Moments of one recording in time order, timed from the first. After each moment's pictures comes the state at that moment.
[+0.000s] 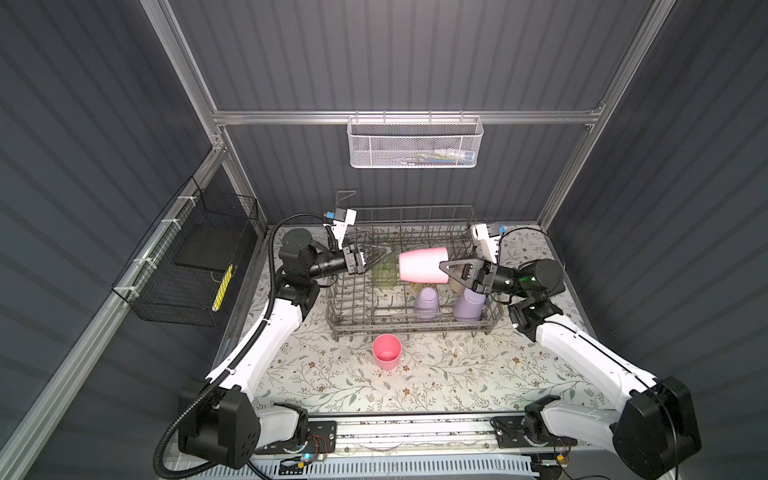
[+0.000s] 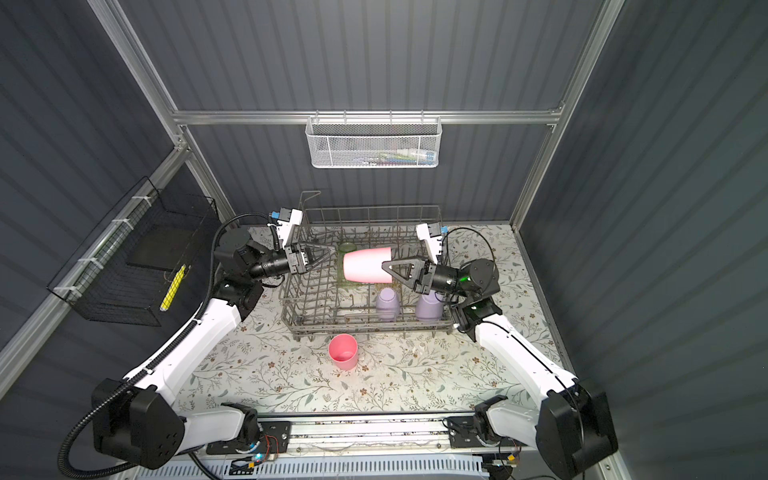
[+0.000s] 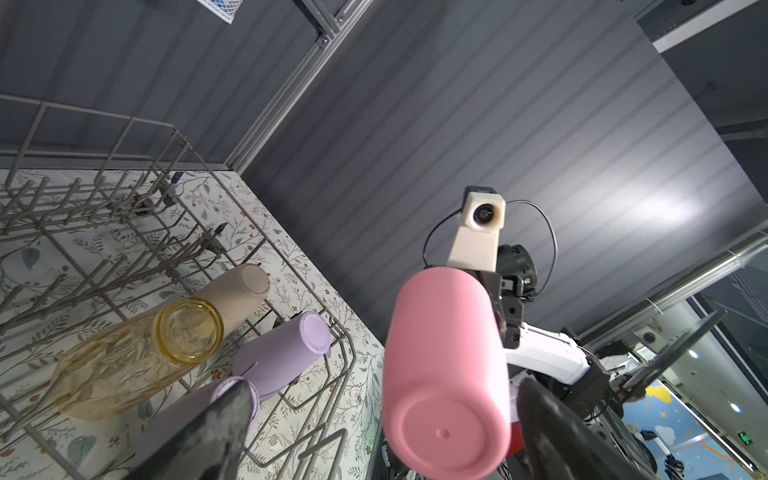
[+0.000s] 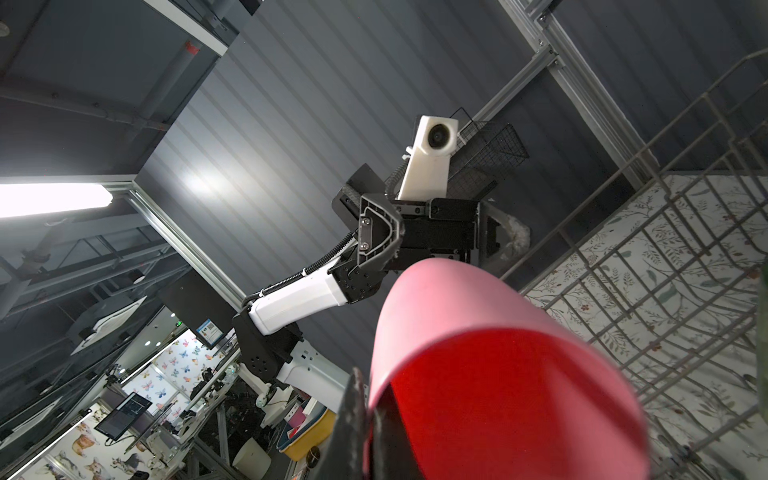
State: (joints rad) left arm -0.29 1.28 1.05 0.34 1.06 -0.85; right arm 0.38 1.21 0.81 0.86 -1.03 1.15
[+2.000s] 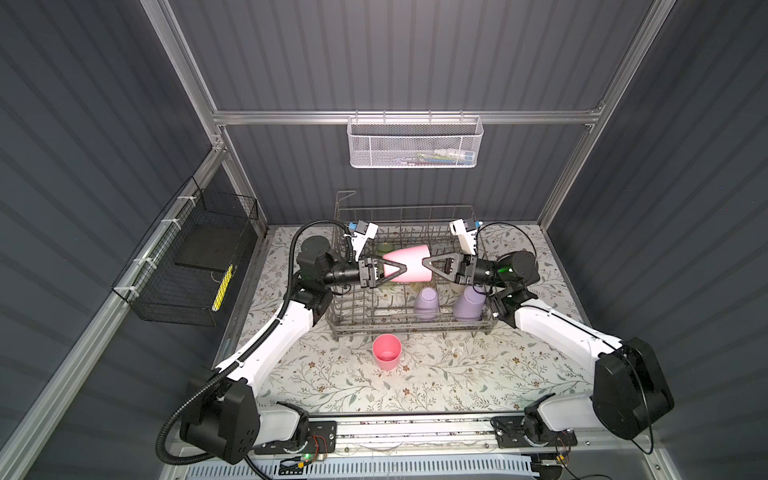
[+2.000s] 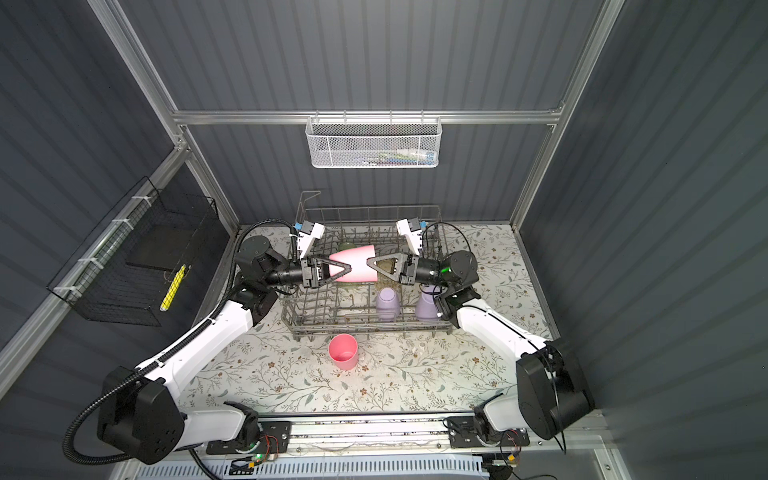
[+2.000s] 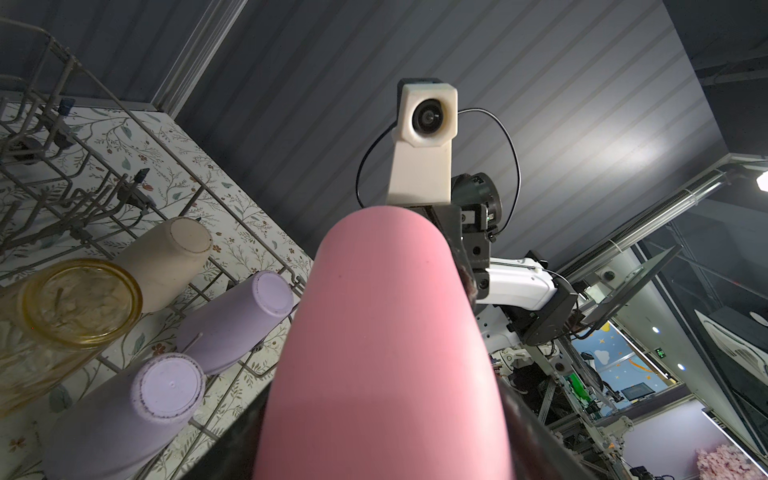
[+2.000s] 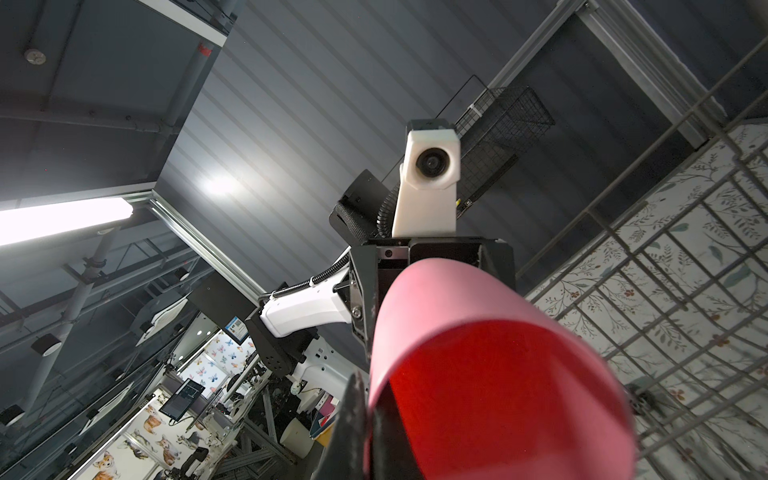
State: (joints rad) left arm -0.41 1.32 1.00 0.37 1.12 -0.82; right arm 0.45 1.40 0.89 1.00 -1.05 1.26
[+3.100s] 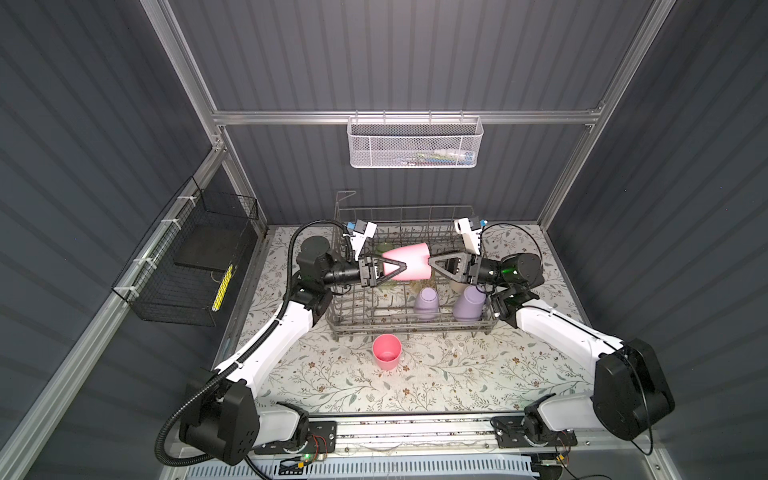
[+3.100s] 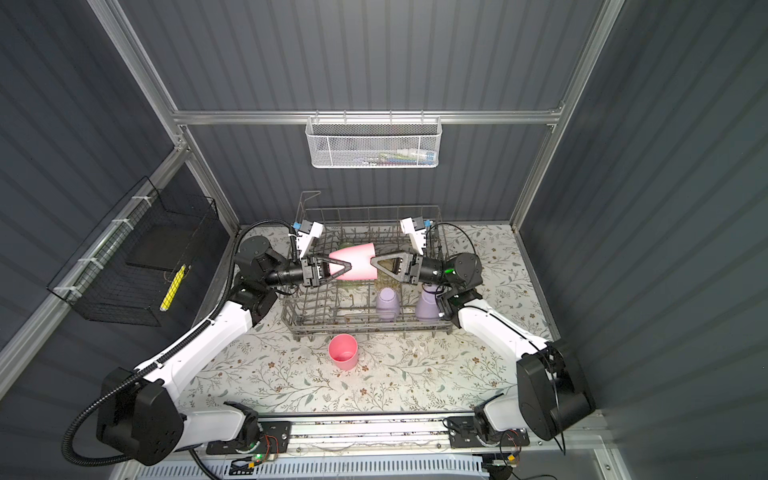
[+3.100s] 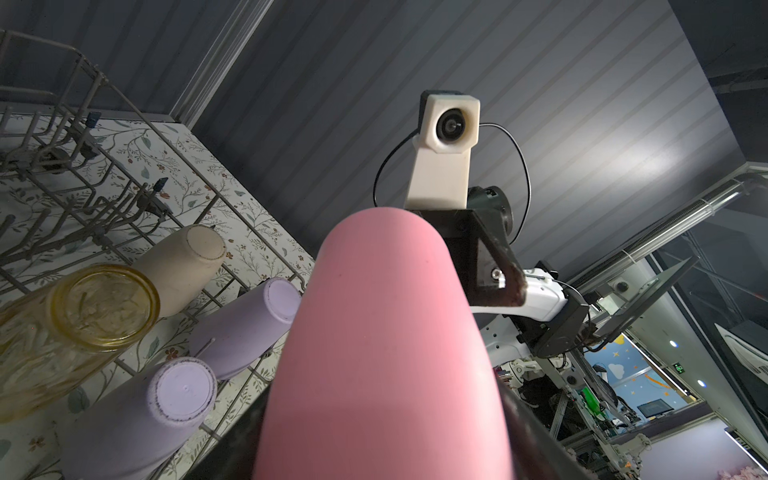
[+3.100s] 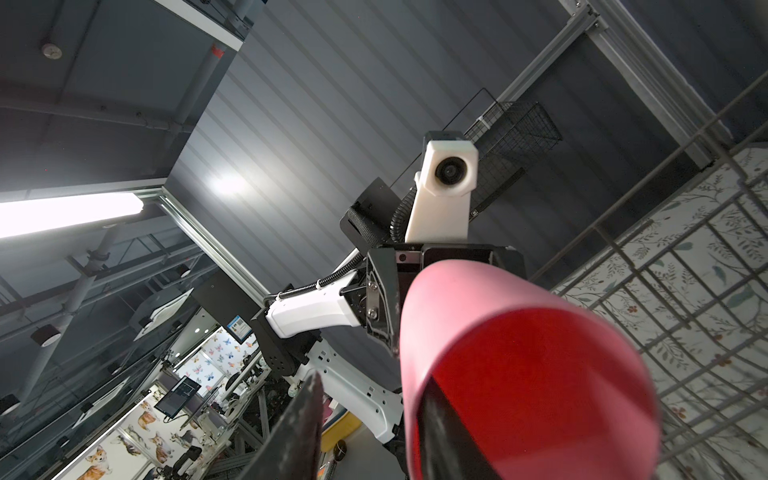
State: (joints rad) left arm -0.41 1.31 1.00 0.34 1.08 -0.80; right arm 0.42 1.39 0.87 1.06 -1.06 1.28
